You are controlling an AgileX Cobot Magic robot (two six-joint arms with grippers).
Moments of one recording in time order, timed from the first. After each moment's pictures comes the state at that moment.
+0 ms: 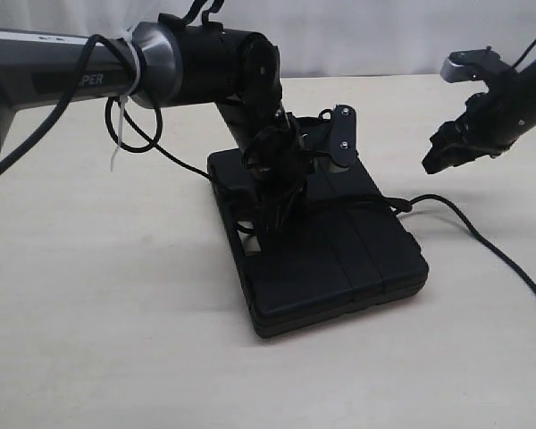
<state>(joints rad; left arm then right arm) -0.69 2.21 -1.70 -0.24 0.88 1.12 -0.12 2.01 -1.44 0.44 0.90 -0.79</state>
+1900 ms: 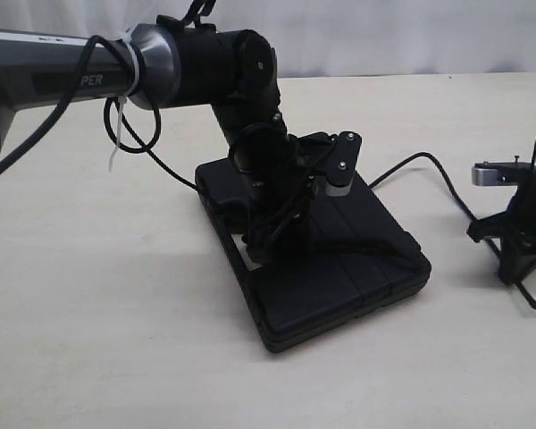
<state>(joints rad) -0.68 2.21 -1.70 -0.41 1.08 1.34 -0.17 2.07 -1.25 0.04 1.10 -0.29</state>
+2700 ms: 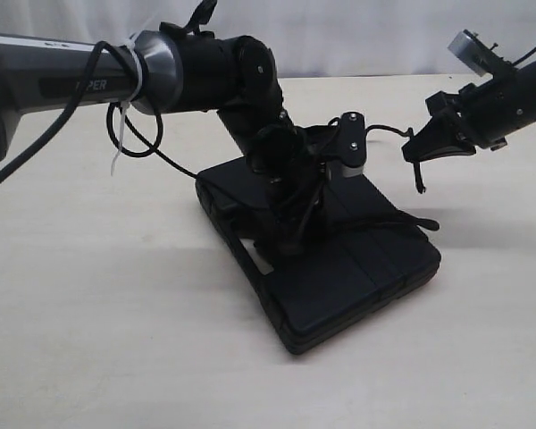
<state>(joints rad) -0.68 2.22 -1.69 -0.50 0.92 1.23 -0.17 2.00 -1.41 0.83 1.12 -0.79</state>
